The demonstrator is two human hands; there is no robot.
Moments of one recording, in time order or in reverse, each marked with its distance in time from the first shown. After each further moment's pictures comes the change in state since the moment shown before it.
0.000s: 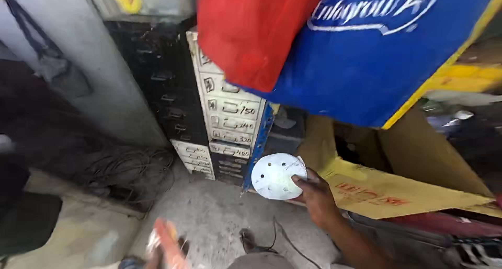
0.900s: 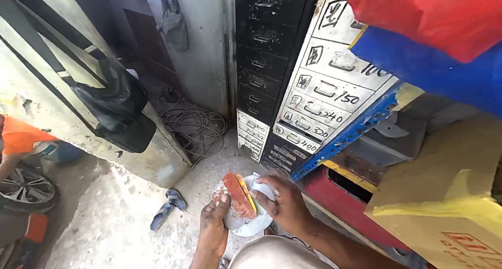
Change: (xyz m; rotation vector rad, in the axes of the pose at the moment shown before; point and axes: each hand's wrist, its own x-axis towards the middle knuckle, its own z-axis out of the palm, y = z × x) left_hand -0.016 -0.017 0.010 0.168 0.354 0.216; right_hand -0.088 0.016 0.174 -0.509 -0.709 -0.719
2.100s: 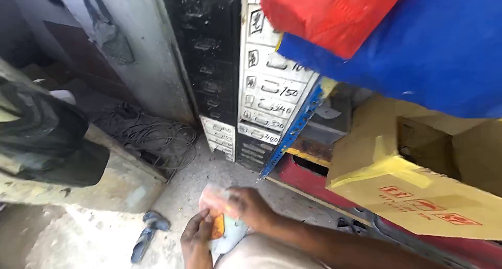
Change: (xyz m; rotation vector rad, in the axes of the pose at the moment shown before) left_hand -0.003 -0.030 -0.003 0.349 0.117 0.009; right_hand 0.004 -0.020 -0.013 0.231 -0.416 0.496
